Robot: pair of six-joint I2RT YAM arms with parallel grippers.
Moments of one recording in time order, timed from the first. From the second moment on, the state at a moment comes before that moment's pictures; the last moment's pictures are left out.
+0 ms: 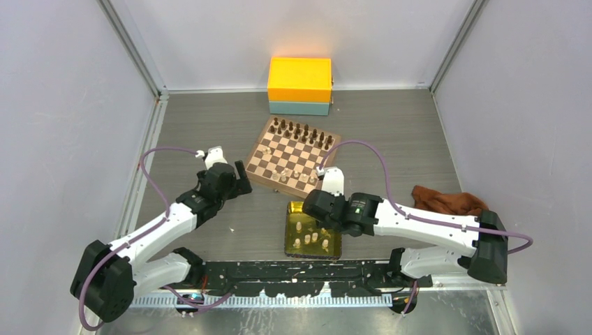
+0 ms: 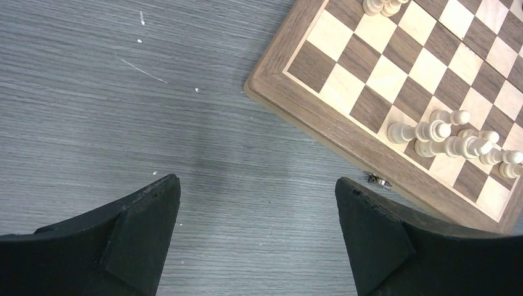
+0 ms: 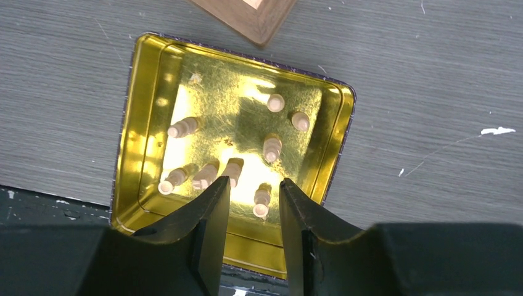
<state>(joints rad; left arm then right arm) -0.54 1.05 0.55 -0.20 -0.40 -0.63 1.19 1.19 0.94 -0.85 0.52 0.90</state>
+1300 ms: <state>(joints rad) -0.54 1.06 0.55 -0.17 -0.40 -0.62 1.20 1.25 0.82 -0.77 0.45 0.98</state>
